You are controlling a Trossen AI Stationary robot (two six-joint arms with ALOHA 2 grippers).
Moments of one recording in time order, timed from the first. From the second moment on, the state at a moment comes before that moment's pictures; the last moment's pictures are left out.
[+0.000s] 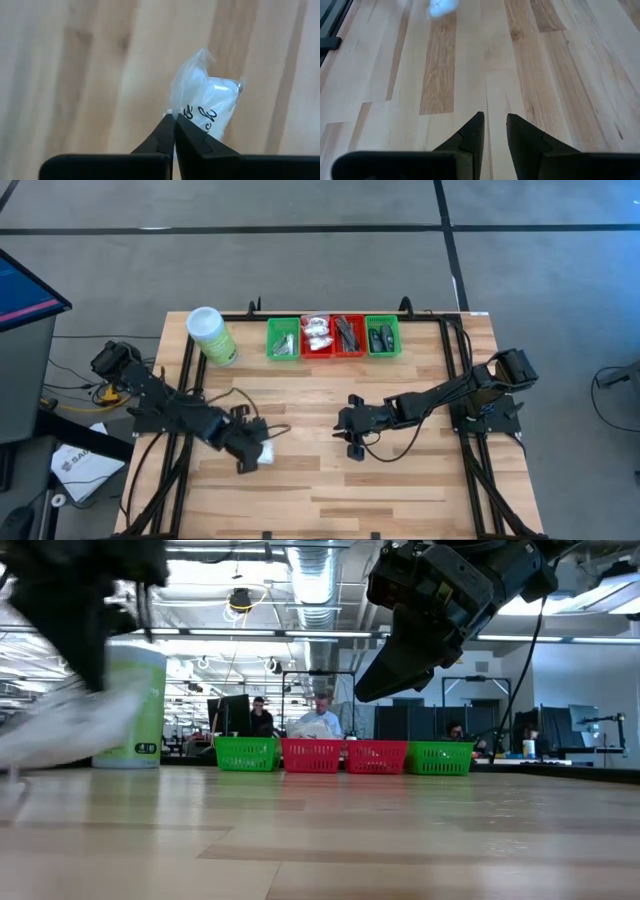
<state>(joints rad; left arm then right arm) -0.53 1.39 0.89 -0.82 -0.28 -0.72 0.25 1.66 0.88 0.07 0.13 0.29</state>
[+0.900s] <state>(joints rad) 0.04 1.49 1.11 -0.52 -0.54 -0.08 0.30 1.66 0.87 0.12 0.13 0.31</state>
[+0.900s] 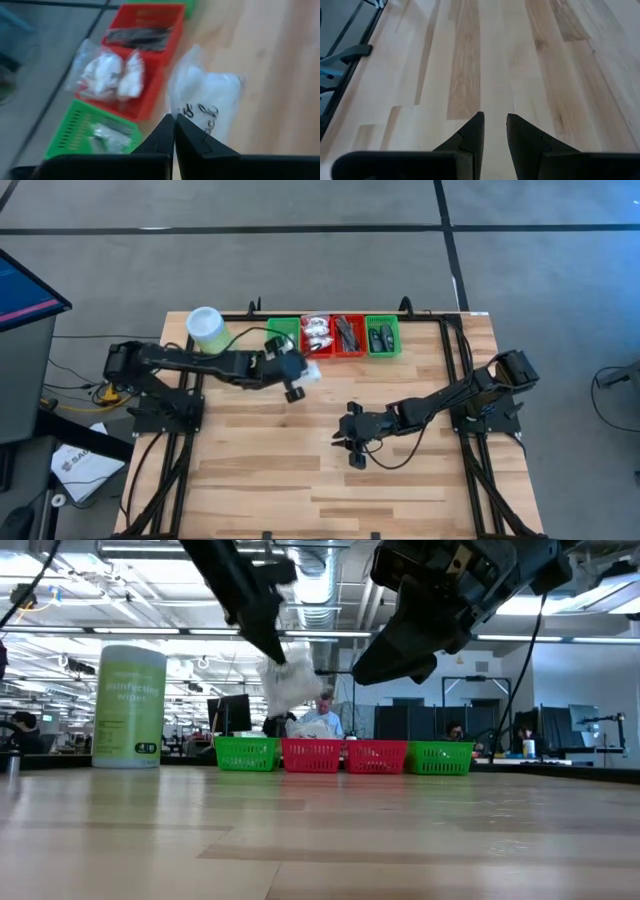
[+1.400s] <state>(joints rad) 0.19 1.58 1.11 -0.27 -0.66 0.18 0.30 1.66 0.87 0.13 0.13 0.31</state>
